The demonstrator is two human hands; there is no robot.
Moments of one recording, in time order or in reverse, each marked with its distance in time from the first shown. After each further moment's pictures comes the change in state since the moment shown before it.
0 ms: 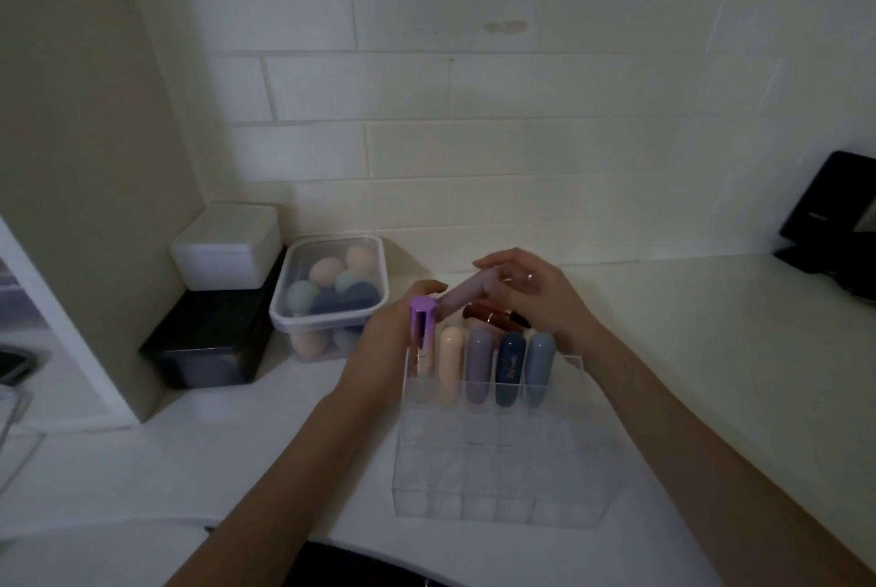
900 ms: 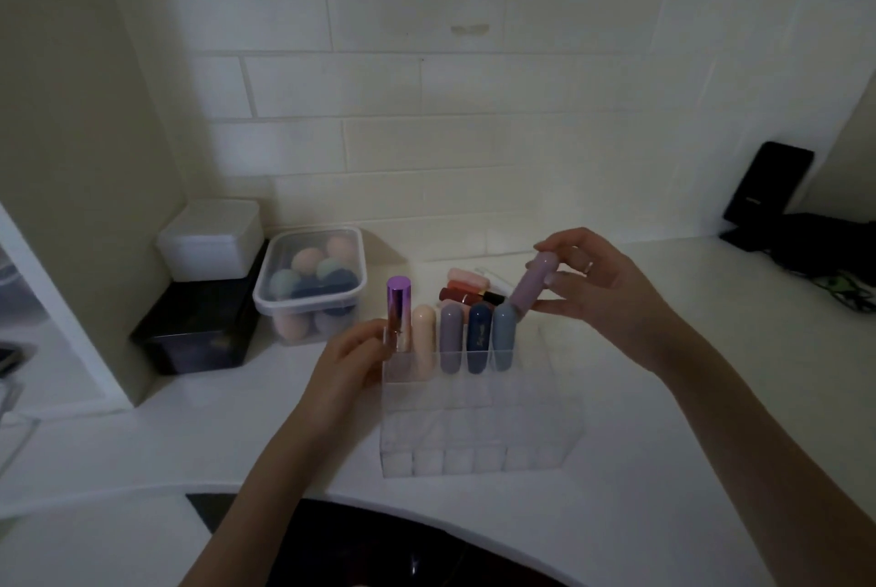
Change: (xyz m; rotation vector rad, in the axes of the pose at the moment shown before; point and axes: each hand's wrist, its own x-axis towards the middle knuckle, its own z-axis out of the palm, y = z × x) left_hand -0.060 -0.007 -0.018 -0.288 -0.017 -0.129; right_hand -0.077 -0.049 -0.045 0.151 0.034 -0.014
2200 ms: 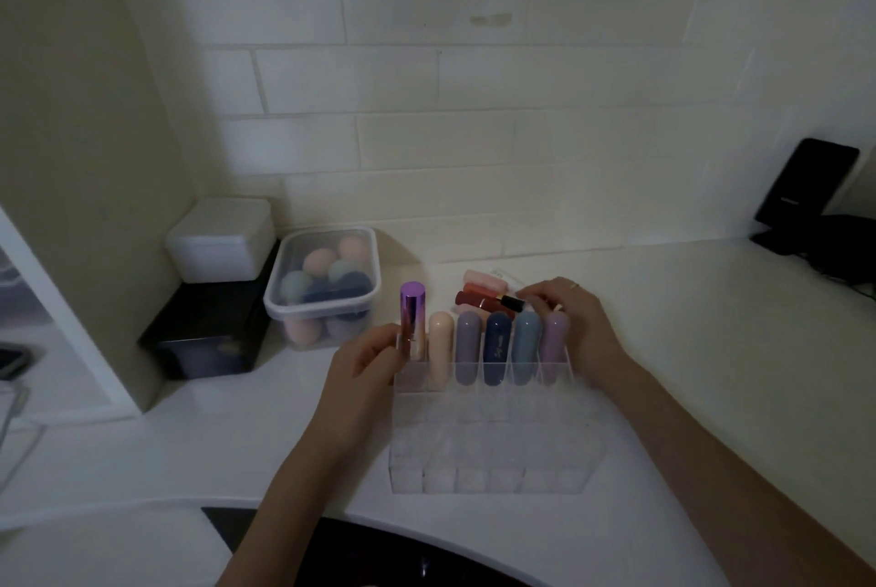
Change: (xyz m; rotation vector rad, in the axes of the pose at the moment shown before) left_hand 0.004 -0.005 0.003 0.129 0.094 0.116; right_hand 0.034 0.080 0.014 -0.355 0.237 0.033
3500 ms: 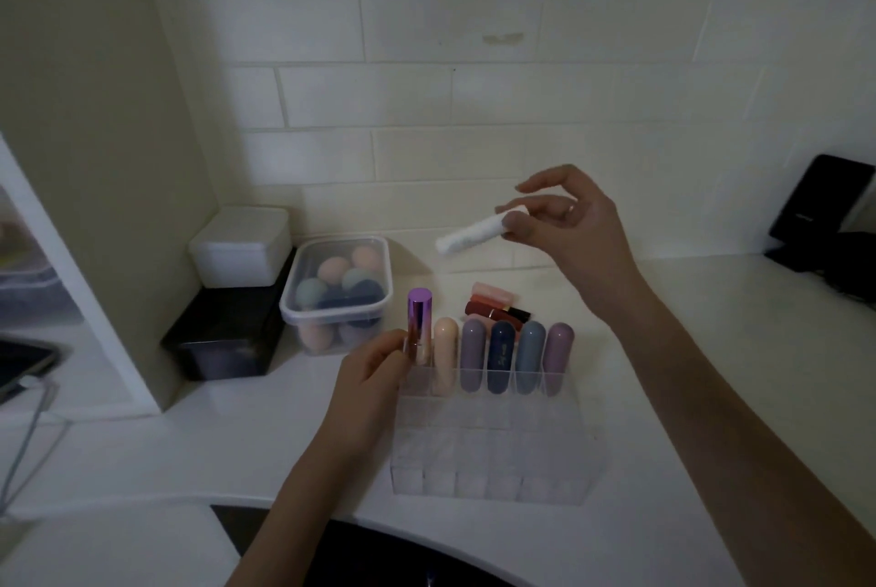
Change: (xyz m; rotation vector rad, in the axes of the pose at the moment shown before) left_hand 0.008 -0.013 -0.005 0.149 0.068 0.088; right_hand 0.020 -0.114 0.003 0.332 -0.039 -0.210
